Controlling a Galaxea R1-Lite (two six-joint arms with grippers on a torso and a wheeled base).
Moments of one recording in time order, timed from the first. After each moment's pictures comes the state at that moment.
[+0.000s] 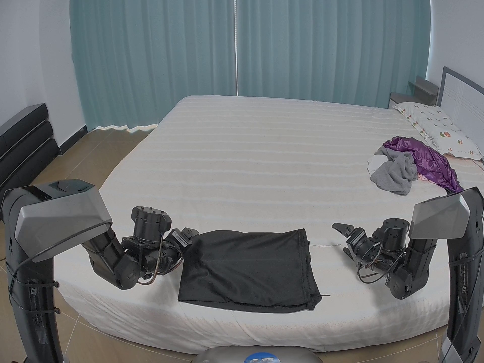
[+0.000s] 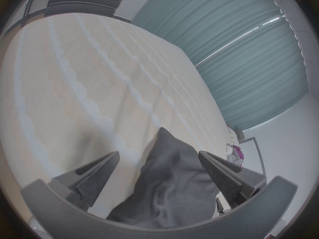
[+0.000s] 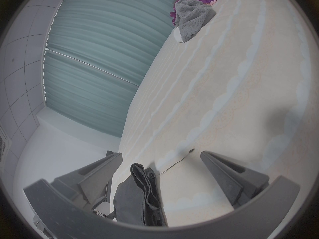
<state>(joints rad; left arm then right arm) -0.34 2.27 -0.80 -0.84 0.03 -1.06 0.19 2.47 -0.59 -1.52 0.16 1.06</state>
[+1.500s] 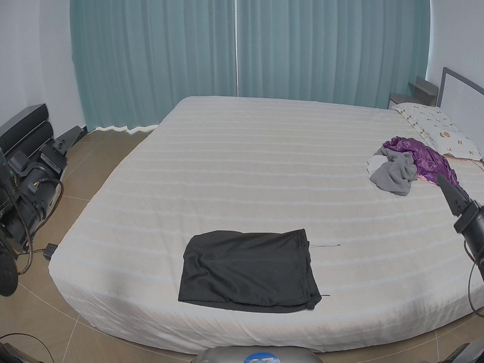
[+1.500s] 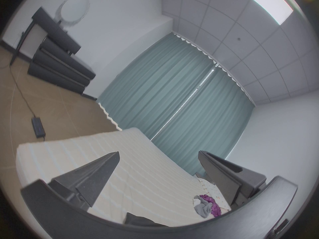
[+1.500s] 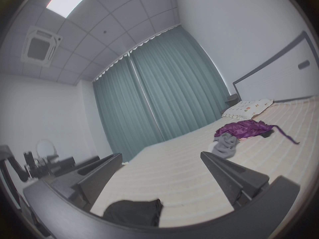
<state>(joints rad) -0.02 1.43 -0.46 -1.08 0.03 -0.77 0.13 1.24 -0.07 -1.33 -0.02 0.39</state>
